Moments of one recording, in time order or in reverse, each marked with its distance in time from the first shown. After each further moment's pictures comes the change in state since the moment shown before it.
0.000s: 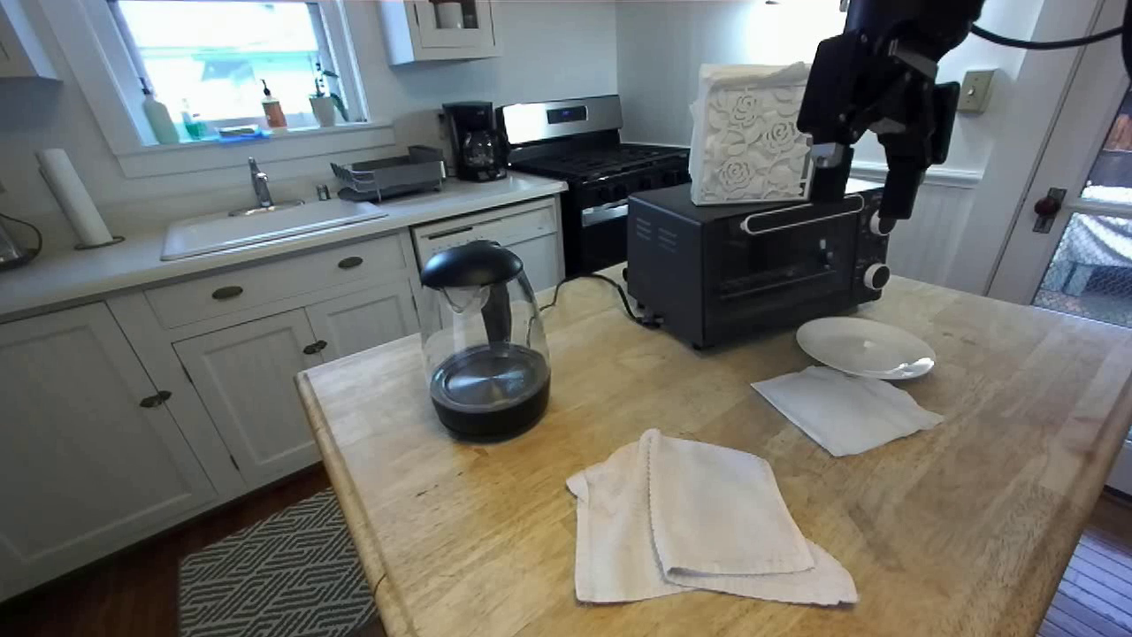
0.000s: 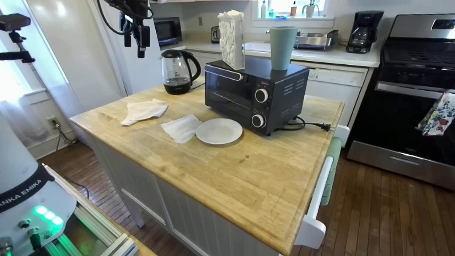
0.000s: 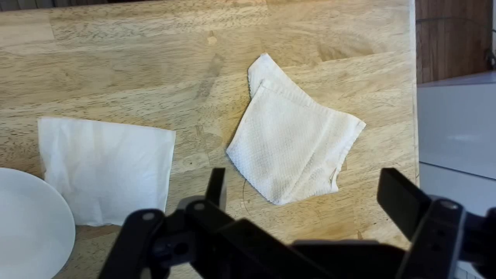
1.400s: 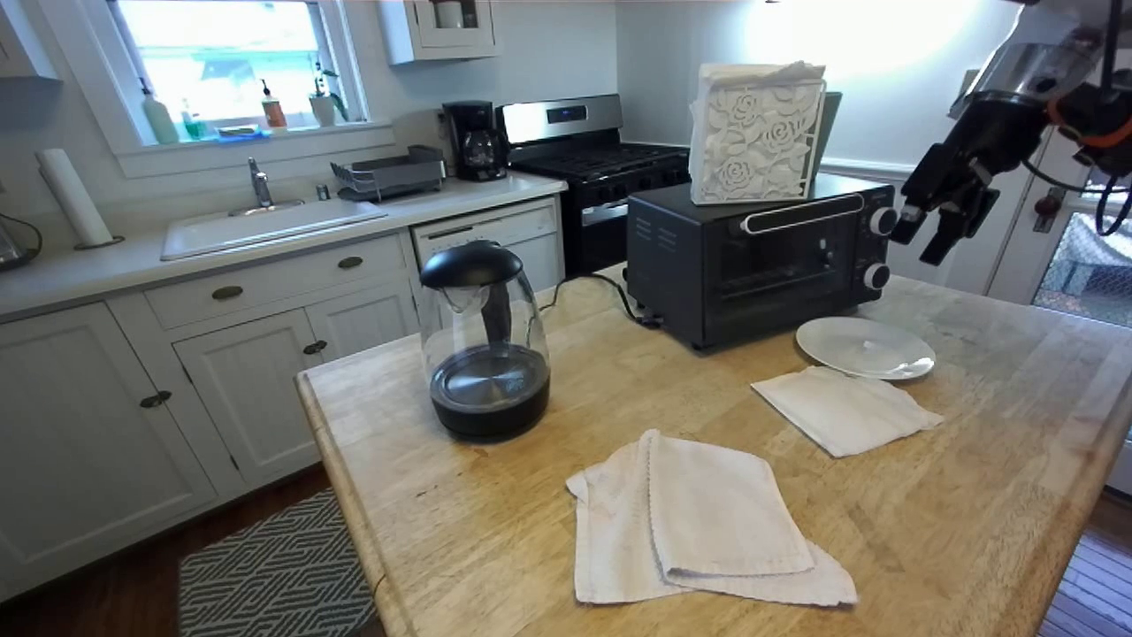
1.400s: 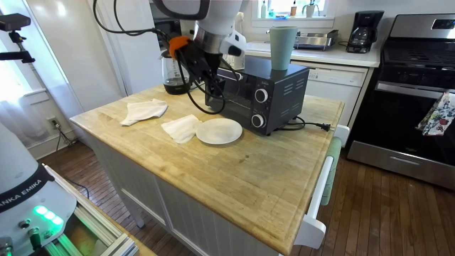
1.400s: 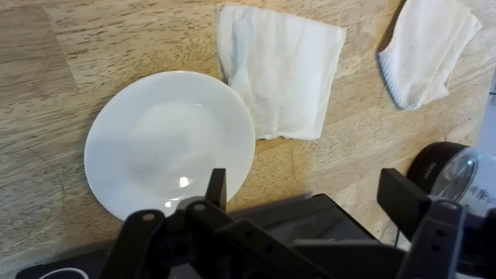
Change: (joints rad) arm -0.253 0.282 -0.346 -0.010 0.240 0.222 -0.773
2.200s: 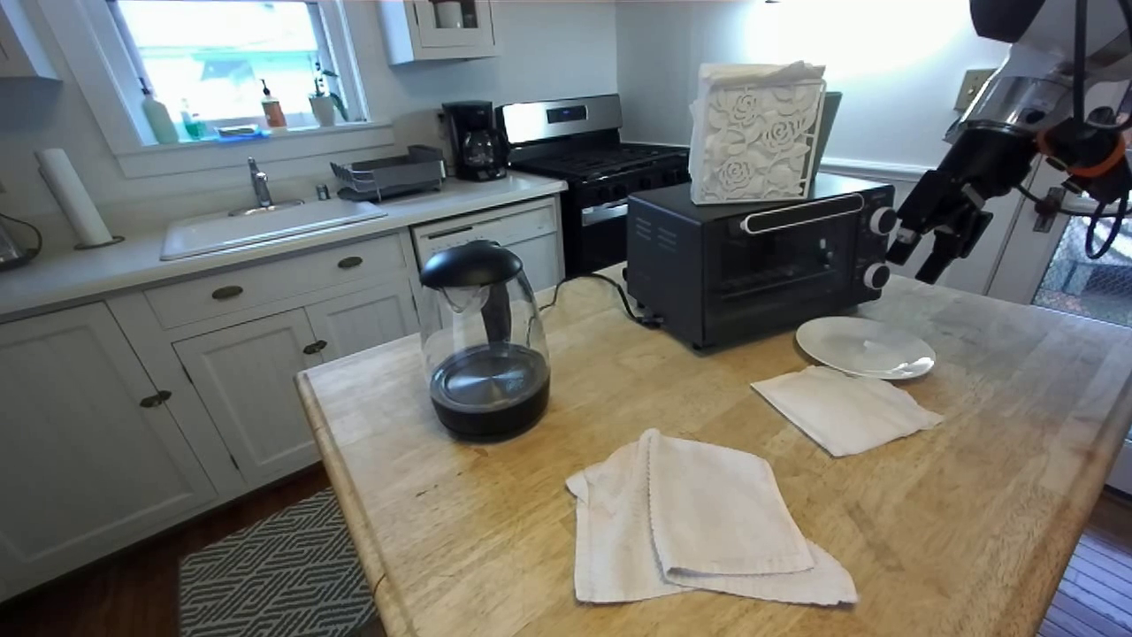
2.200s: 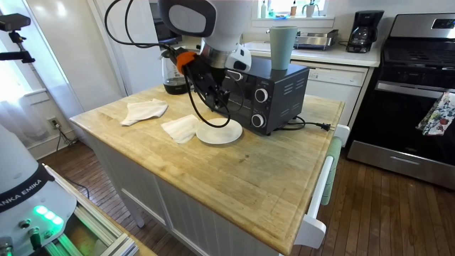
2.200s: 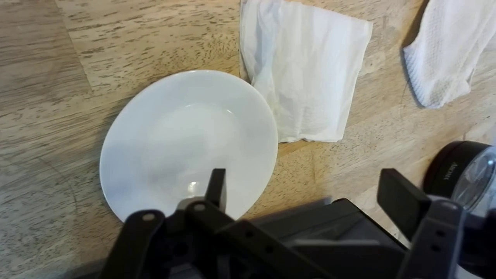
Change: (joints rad) arm -0.043 0.071 0.026 0.009 0.044 0.028 -0.058
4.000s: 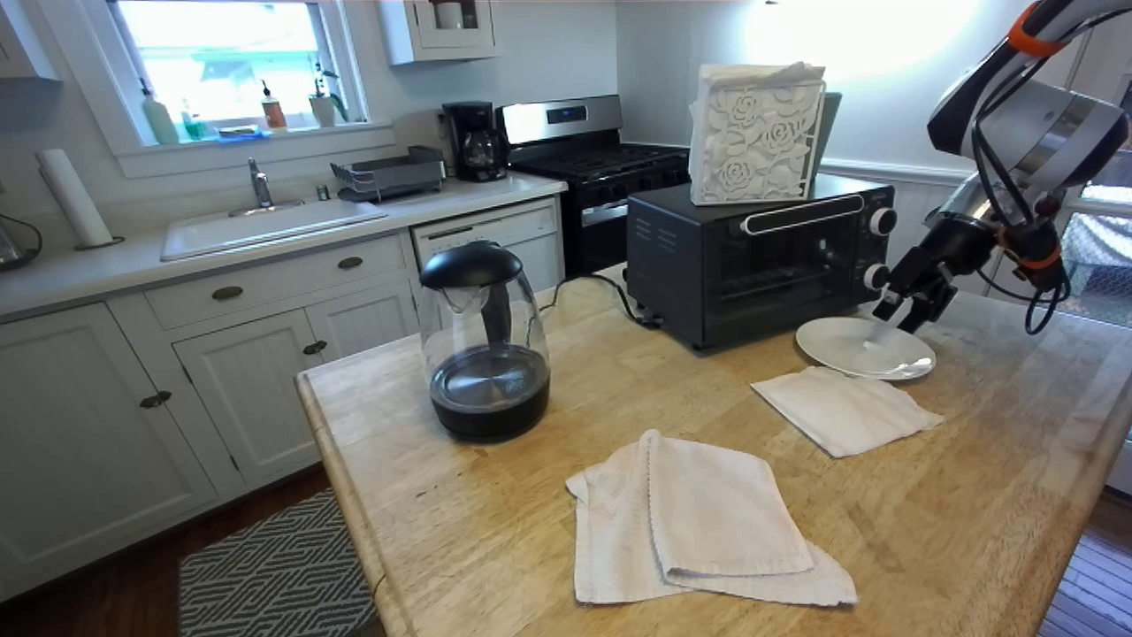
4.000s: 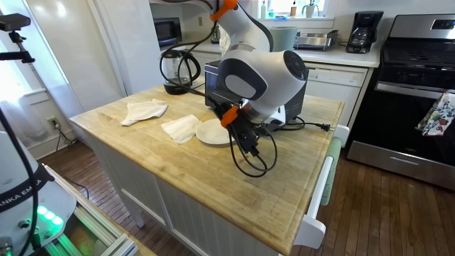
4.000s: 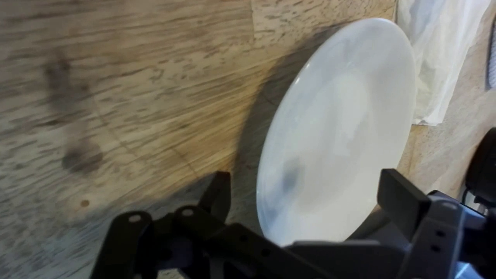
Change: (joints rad) arm -0.279 0.472 0.121 0.332 0.187 -0.109 -0.307
